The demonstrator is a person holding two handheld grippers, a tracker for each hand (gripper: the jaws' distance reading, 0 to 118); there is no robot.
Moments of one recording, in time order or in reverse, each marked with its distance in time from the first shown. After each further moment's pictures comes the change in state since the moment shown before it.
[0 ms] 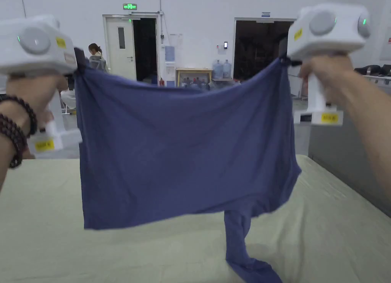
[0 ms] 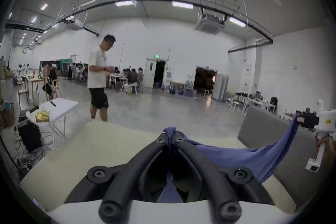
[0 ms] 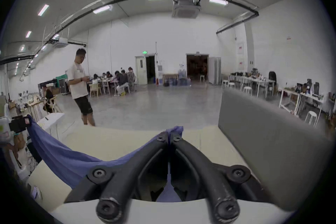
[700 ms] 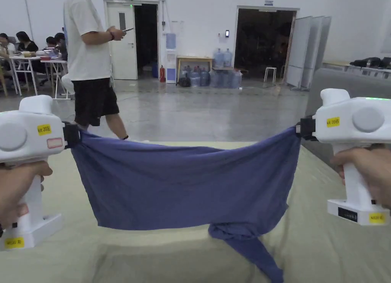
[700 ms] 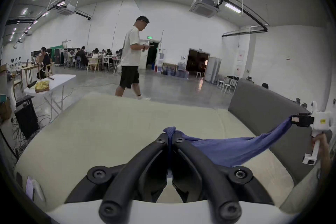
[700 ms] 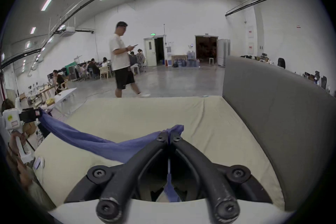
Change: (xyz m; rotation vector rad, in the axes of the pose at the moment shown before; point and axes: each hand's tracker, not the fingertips) left arm -0.026 -0.152 0.151 -0.154 -0.073 0.011; right arm 0.055 -0.174 0.159 -0.126 0.111 0.029
